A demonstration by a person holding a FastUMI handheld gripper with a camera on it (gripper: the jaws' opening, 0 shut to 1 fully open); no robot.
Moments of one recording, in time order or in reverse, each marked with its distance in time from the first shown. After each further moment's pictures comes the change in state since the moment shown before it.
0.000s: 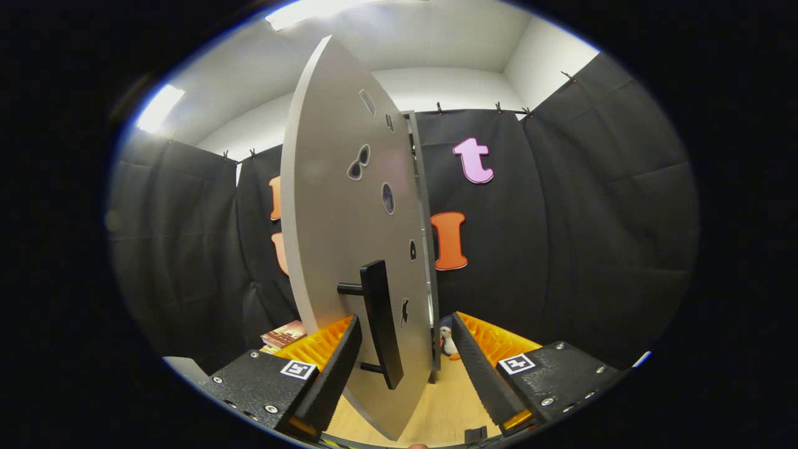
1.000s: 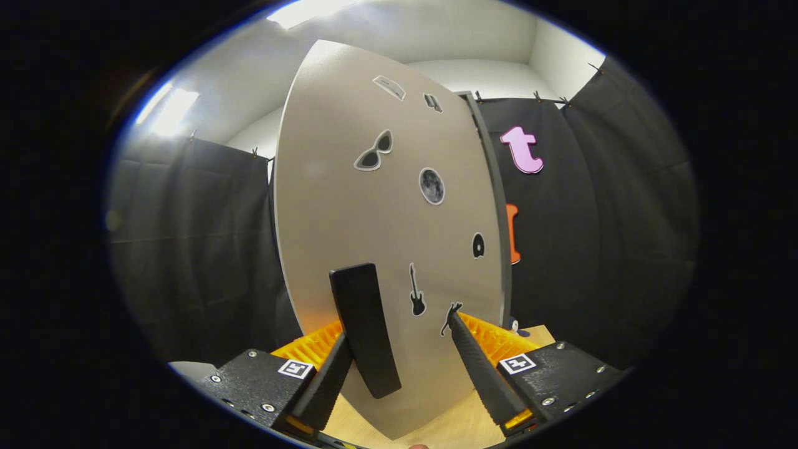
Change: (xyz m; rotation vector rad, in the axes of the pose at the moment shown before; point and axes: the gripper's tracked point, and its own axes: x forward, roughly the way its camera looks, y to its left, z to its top) arm 0.062 0.104 -0.013 0.010 0.018 0.160
